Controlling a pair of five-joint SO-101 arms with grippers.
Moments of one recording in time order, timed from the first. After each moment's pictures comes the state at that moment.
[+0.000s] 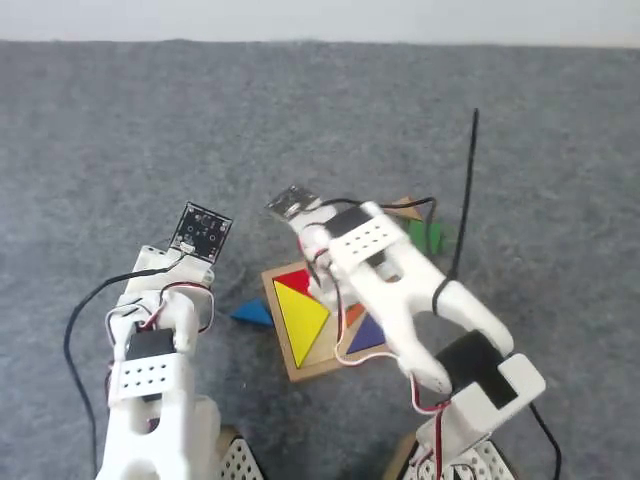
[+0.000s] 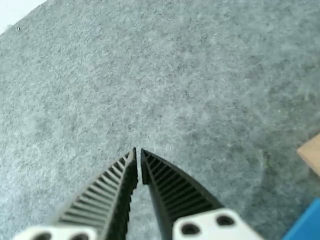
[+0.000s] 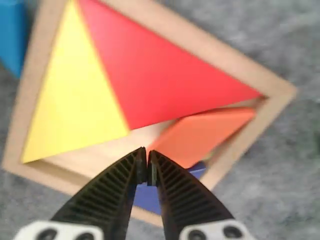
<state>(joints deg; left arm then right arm) -16.2 -54.5 85.8 22.5 -26.9 -36.9 6.7 21.3 70.4 11.0</state>
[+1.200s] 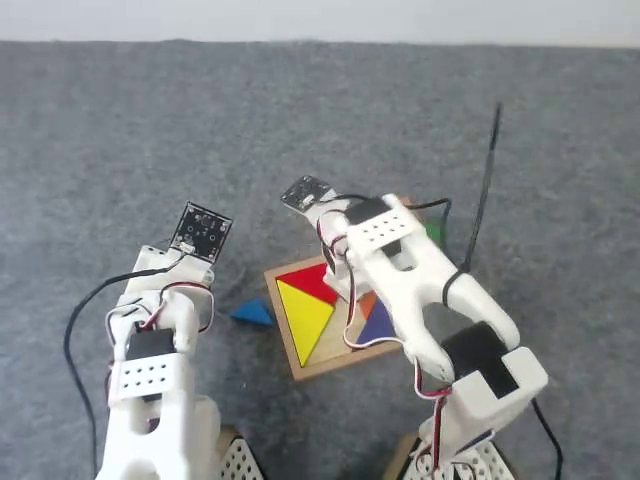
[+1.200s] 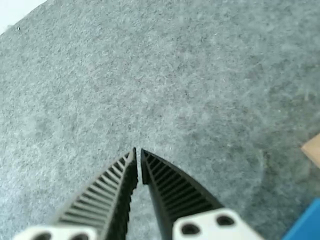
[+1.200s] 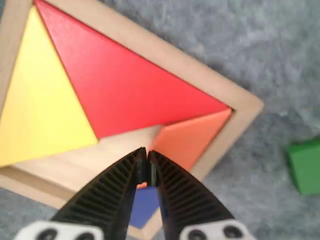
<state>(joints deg) -16.2 -54.5 85.8 22.5 -26.9 -32.0 8.4 20.7 67.9 18.9</state>
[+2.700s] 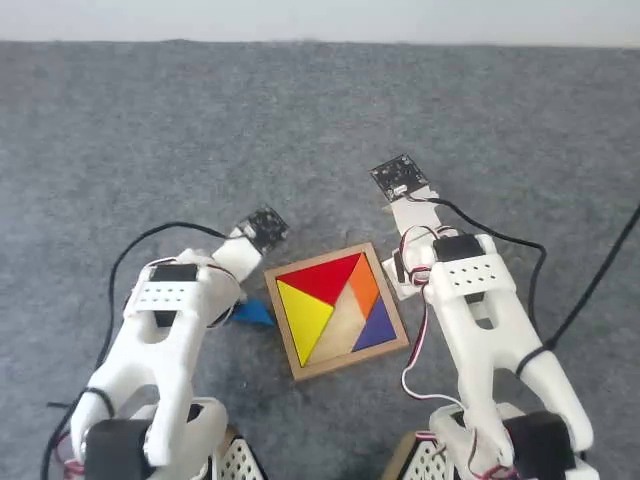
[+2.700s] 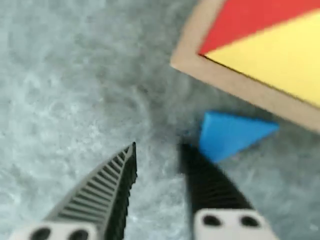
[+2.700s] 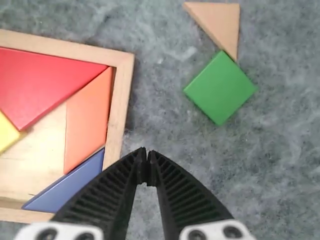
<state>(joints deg) -6.7 -21.9 63.8 47.6 -44.2 -16.3 -20.7 46.2 53.5 14.4</state>
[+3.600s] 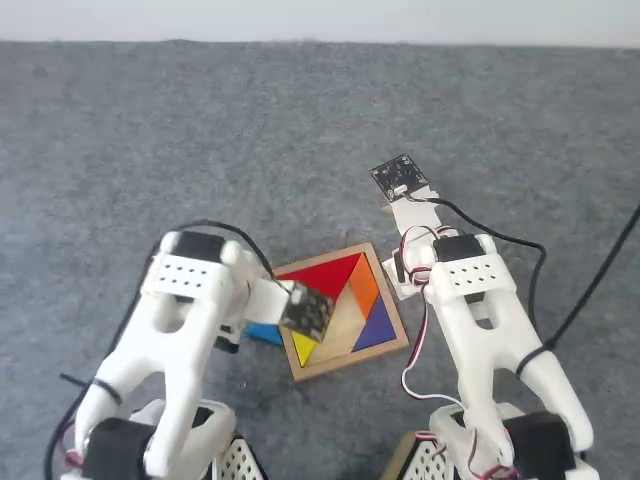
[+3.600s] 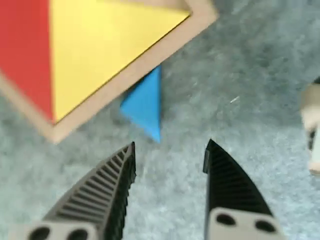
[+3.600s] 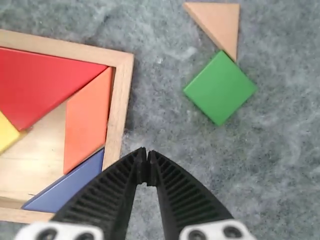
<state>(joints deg) 4.9 -22.5 49.5 79.3 -92.0 -16.3 -20.7 46.2 53.5 14.5</state>
